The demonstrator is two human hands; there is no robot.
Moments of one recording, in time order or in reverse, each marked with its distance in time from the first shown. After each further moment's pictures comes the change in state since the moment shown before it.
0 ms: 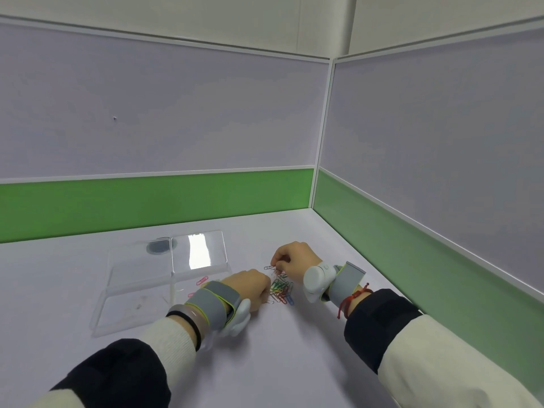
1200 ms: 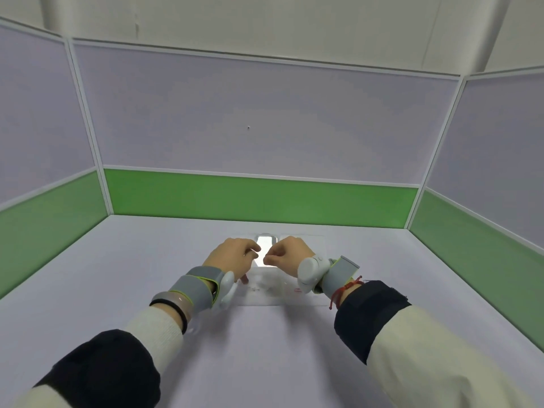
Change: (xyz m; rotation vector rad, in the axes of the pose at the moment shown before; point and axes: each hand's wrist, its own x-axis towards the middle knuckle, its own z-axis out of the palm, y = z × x) left_hand -0.126 -0.168 -0.027 -0.513 0.459 -0.411; right_hand 0.035 -0.173 0.100 0.010 -0.158 -0.227
